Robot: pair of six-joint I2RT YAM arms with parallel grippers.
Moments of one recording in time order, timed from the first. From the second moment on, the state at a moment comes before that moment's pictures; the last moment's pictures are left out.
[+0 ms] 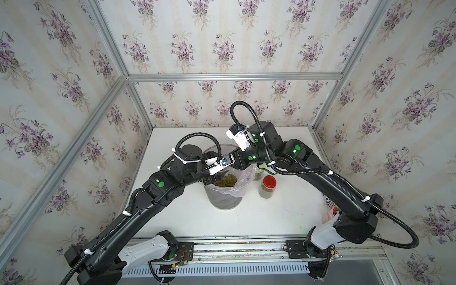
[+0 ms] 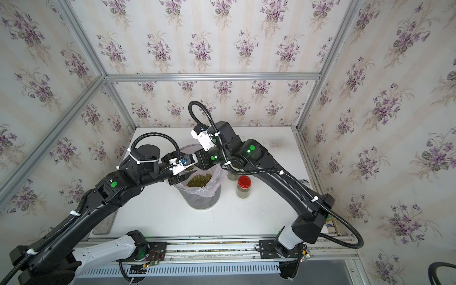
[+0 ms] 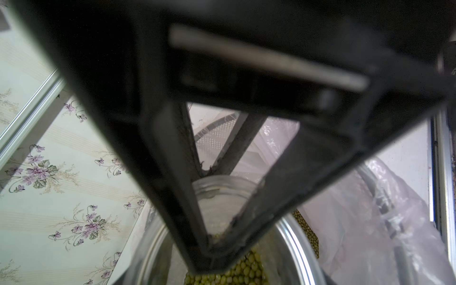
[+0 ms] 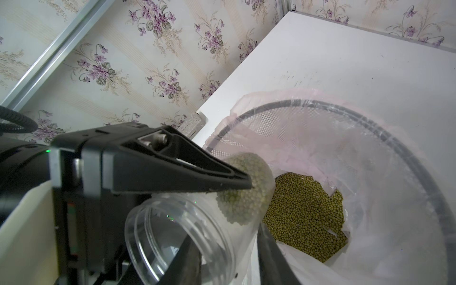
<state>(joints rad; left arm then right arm) -0.68 1.05 1.24 -0.66 0.11 0.65 0.89 1.55 1.79 -0.87 -0.32 0.31</state>
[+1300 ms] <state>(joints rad) -0.54 1.21 1.65 -0.66 0.33 0.25 0.50 1.35 1.35 -0.33 -0.74 0.57</state>
